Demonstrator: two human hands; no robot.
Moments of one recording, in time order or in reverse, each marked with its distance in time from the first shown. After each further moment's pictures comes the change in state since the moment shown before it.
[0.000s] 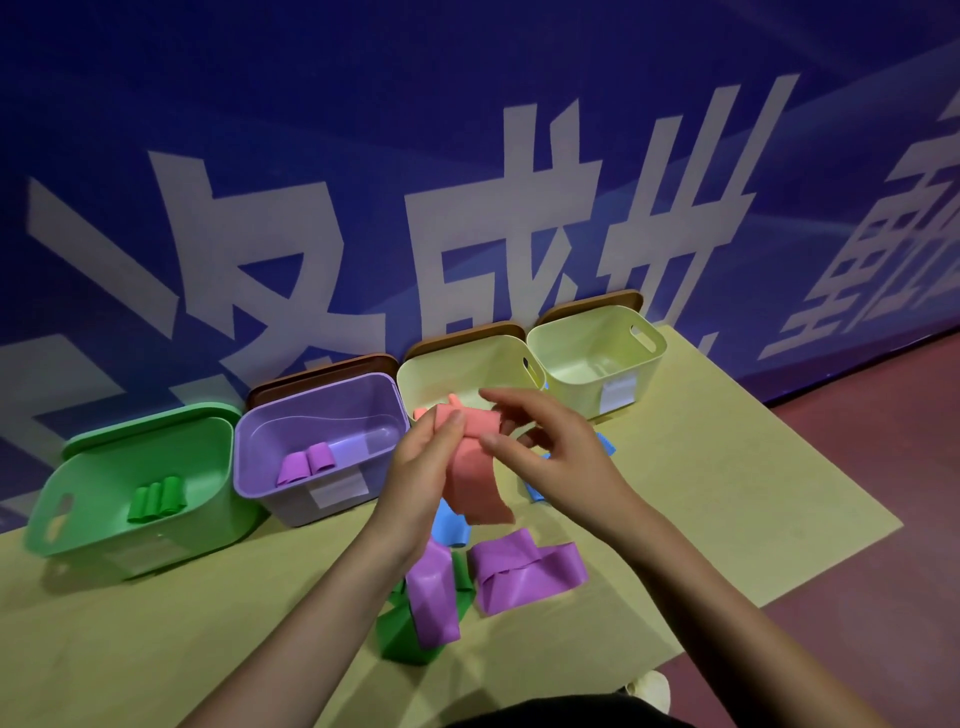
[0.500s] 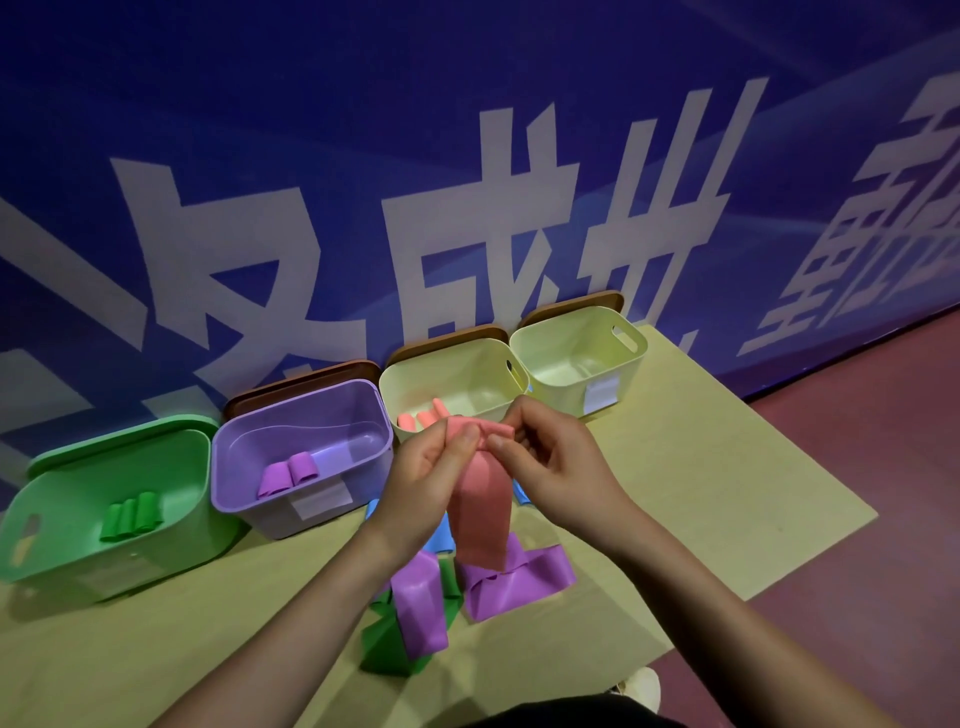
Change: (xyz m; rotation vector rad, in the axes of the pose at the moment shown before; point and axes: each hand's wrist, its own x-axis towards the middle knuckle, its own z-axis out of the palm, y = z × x) left_hand 0.004 -0.001 0.007 0.204 -0.252 0.298; right_hand -0.006 -0.006 -0.006 0.049 0.050 0.029
